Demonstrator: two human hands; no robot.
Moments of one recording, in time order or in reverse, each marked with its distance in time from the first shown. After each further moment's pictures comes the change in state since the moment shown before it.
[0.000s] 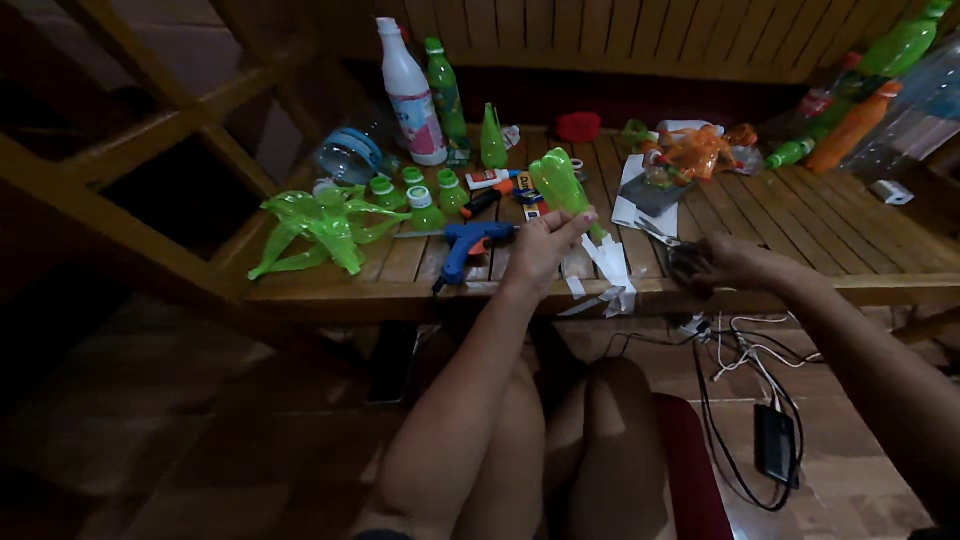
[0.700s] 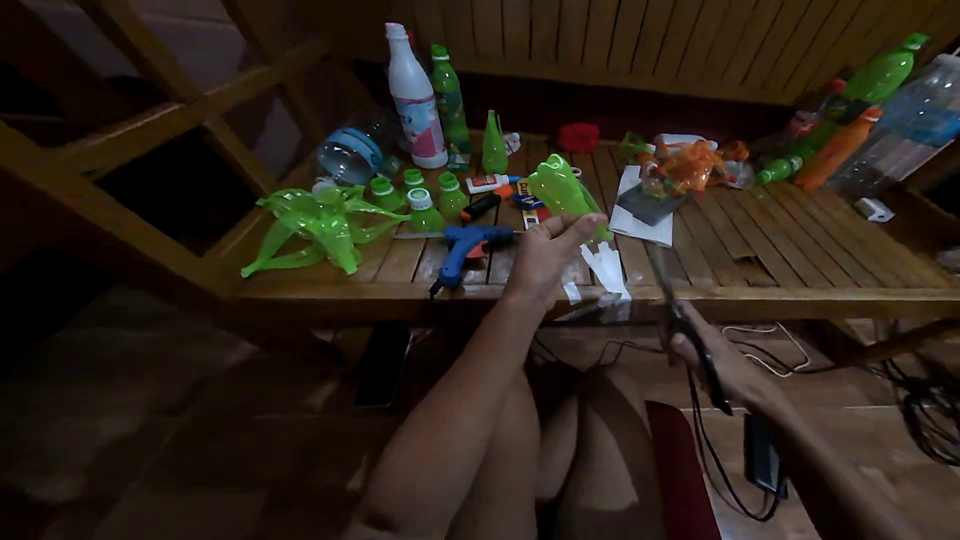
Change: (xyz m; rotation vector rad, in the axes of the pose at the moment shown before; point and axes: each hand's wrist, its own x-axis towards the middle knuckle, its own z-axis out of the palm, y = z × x) left_hand -0.017 0.012 0.011 -0.061 0.039 -0.025; right_hand -0.083 -0.035 0.092 0.710 0.113 -0.305
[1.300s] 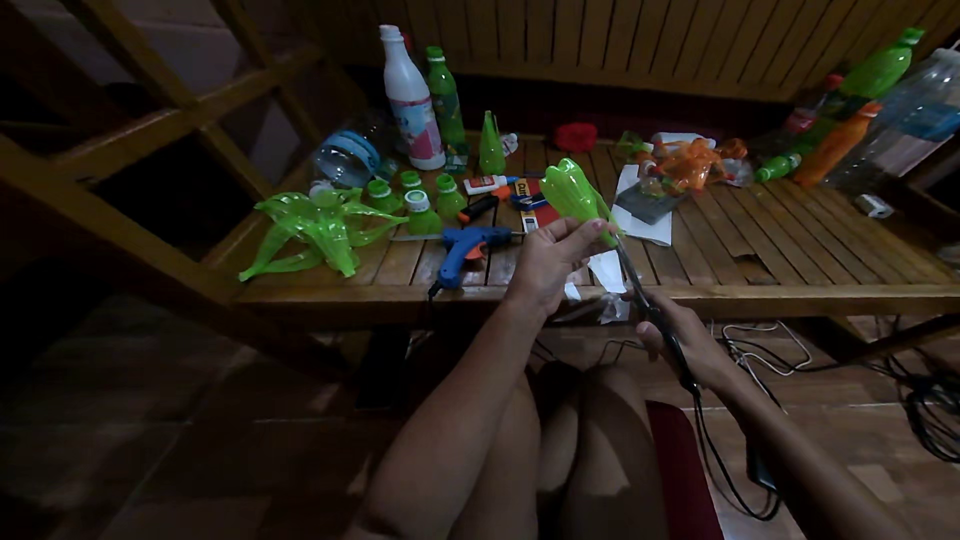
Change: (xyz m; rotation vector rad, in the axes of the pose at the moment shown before) left_hand -0.007 0.004 0.007 -0.141 -0.053 -0.026; right_hand 0.026 -0.010 0.018 -0.047 0.053 -0.165
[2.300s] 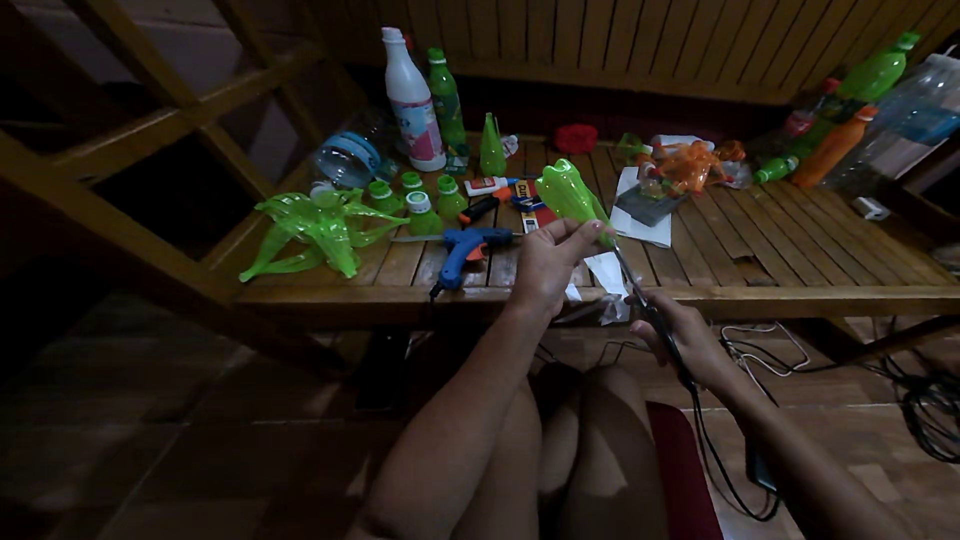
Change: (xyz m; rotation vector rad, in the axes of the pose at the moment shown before) left_hand -0.004 0.001 0.002 0.082 0.064 0.067; right_hand 0.001 -0.005 0.001 -0.060 0.045 0.014
